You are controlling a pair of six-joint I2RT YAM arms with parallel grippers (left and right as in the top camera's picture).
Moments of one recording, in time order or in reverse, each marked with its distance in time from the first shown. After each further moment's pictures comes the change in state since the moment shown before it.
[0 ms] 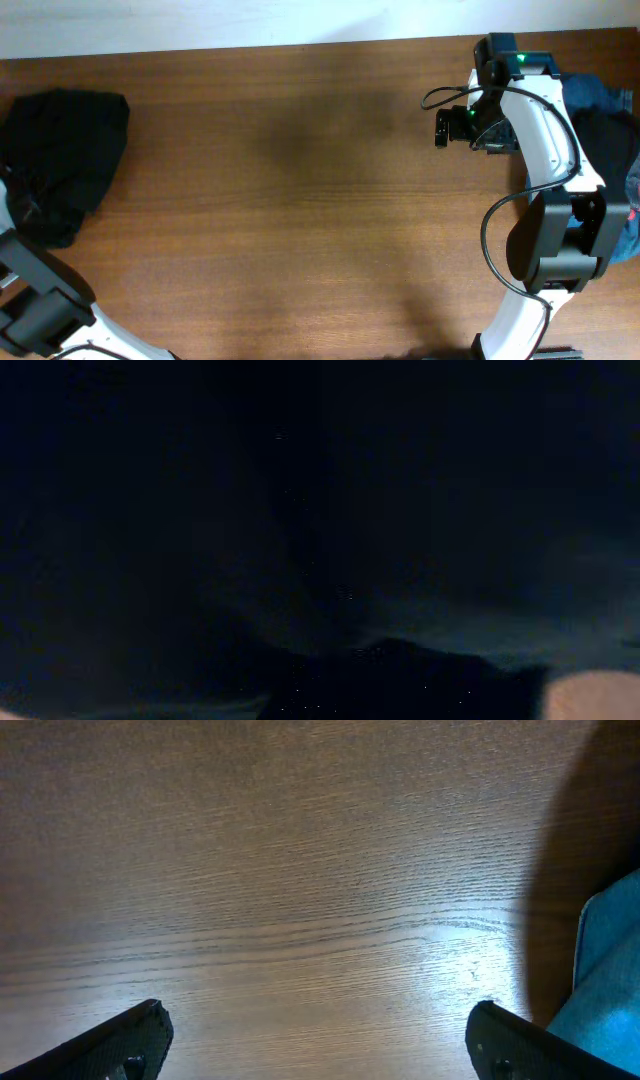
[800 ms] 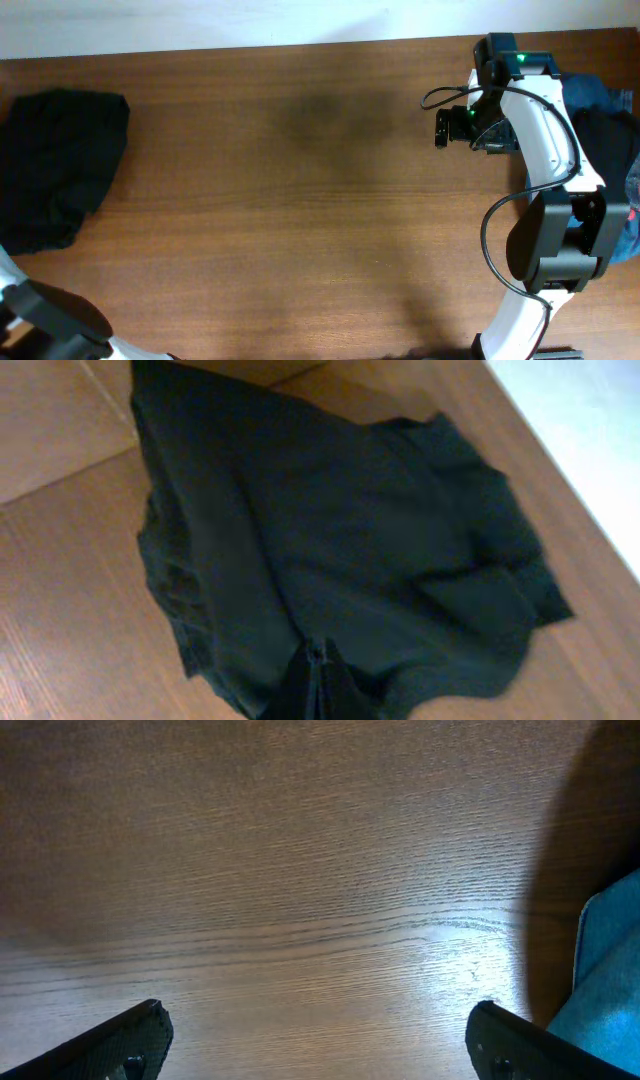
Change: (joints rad) left arm 0.011 -0.225 0.109 0.034 -0.067 -0.018; right arm 0.000 0.000 0.000 0.000 0.000 0.000
